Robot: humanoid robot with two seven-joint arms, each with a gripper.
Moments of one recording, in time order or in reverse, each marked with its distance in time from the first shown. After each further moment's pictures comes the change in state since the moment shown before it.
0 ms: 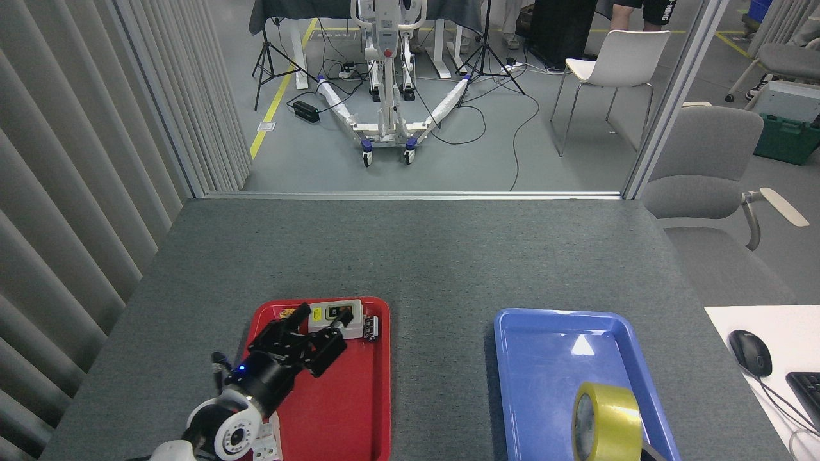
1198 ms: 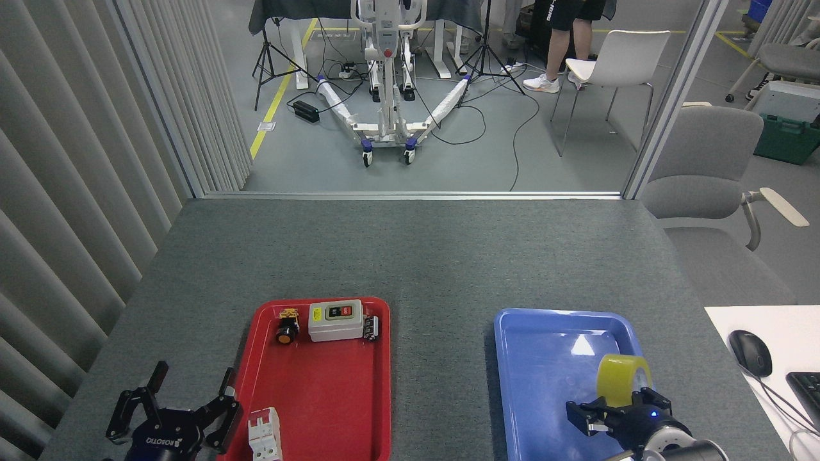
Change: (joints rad) left arm 0.372 0.131 0.113 -0.217 -0.478 0.296 0.416; right arm -0.430 -0.110 0.268 0.208 -0.136 0.720 0.971
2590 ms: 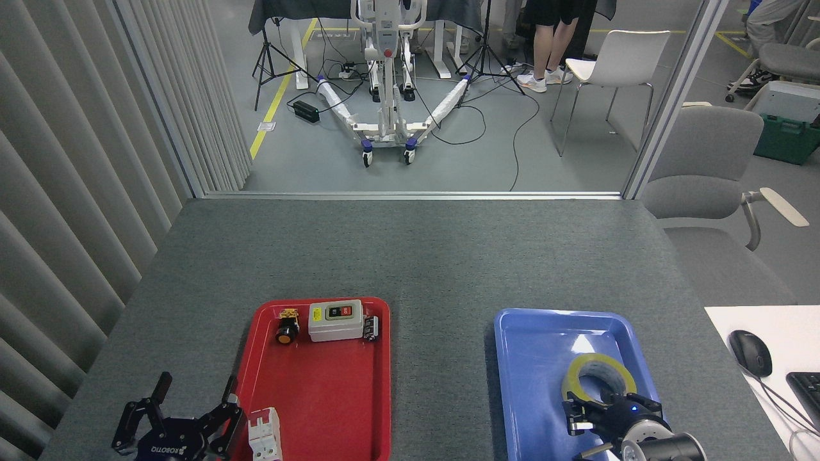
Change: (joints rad) left arm 0.010 -0.039 0.012 0.023 0.016 -0.001 -0.013; right arm -0.031 0.028 0.059 0.007 0.008 0.111 0.080
